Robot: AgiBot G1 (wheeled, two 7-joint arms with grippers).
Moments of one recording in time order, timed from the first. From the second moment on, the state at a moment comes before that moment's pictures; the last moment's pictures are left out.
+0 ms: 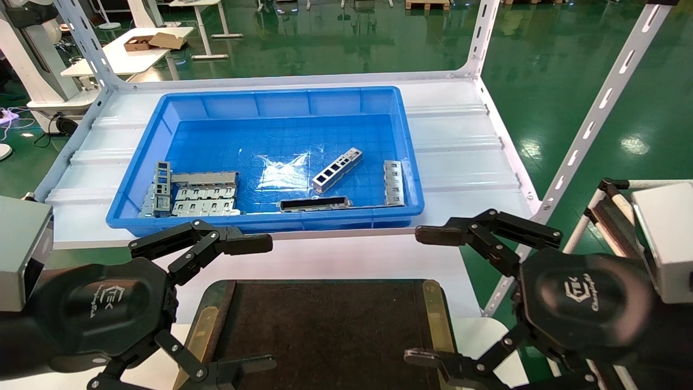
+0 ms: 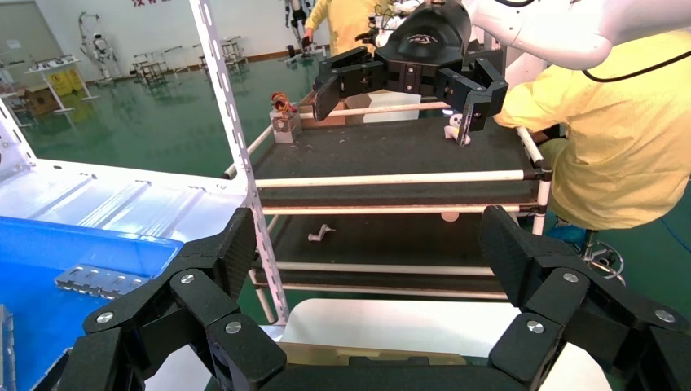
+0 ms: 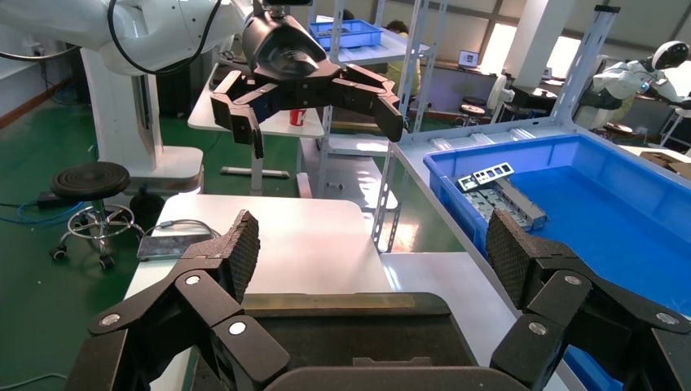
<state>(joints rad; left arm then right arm) -1.08 0.61 0.28 -1.28 0.73 1.49 -0.19 1.08 -0.60 -0.31 1.28 -0.71 -1.48 0.17</state>
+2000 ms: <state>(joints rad) -1.37 0.96 0.44 -0.90 1.10 1.16 -0.15 1.08 -0.60 -0.31 1.28 -0.71 -1.48 0.17</state>
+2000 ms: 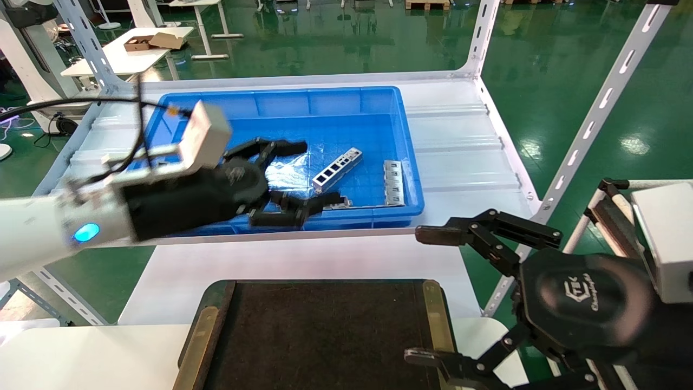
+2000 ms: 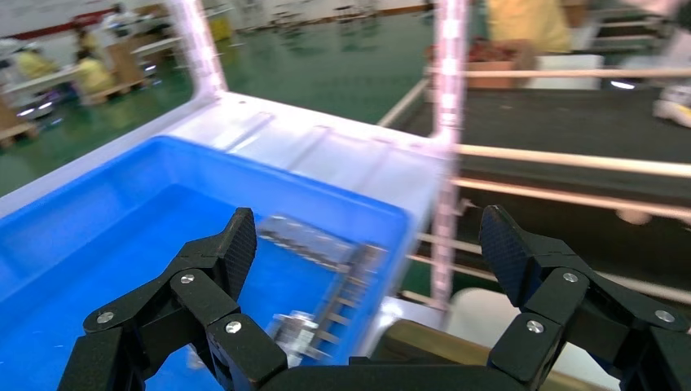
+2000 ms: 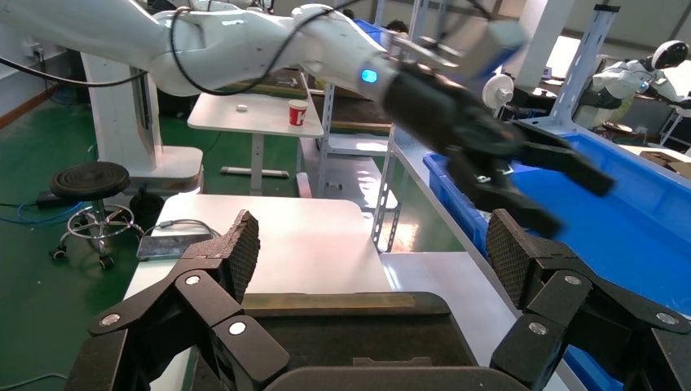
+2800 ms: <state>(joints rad) -1.65 1.35 0.54 -0.19 1.27 0.82 0.06 1.08 -0.60 -0.31 1.28 -0.71 -1.48 0.17</state>
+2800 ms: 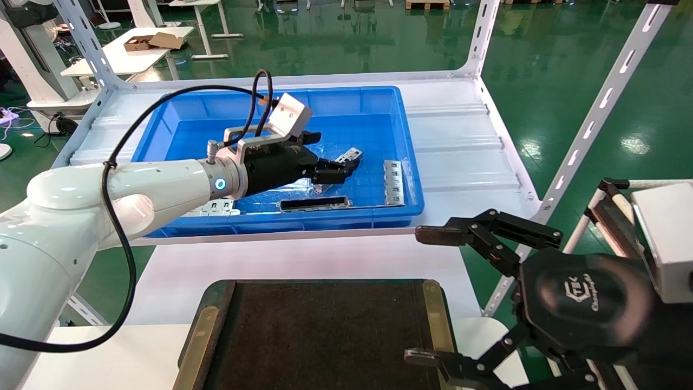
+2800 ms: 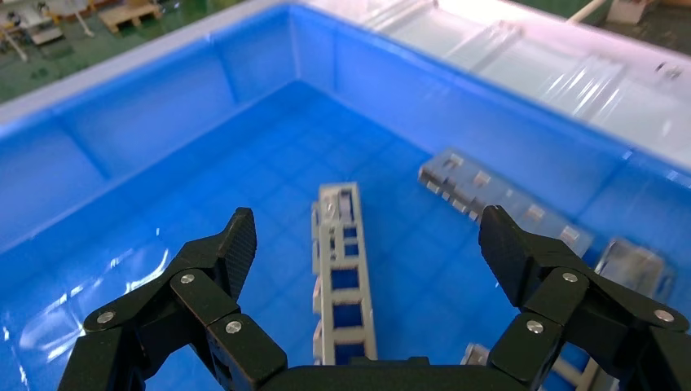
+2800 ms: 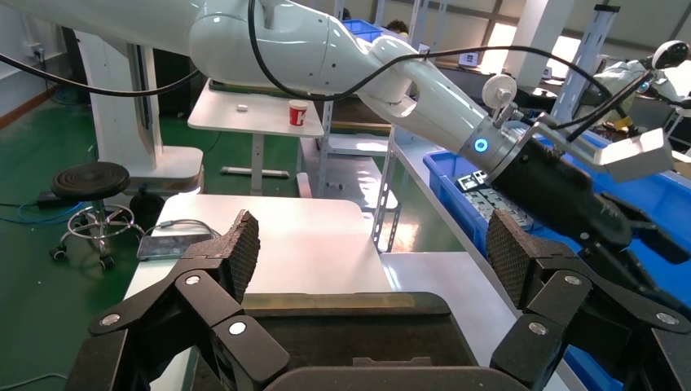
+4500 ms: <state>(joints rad) -1.60 1.36 0.83 -0.27 1.07 0.63 -0.09 1.08 -0.60 -0.31 1.28 -0.71 -1.48 0.17</state>
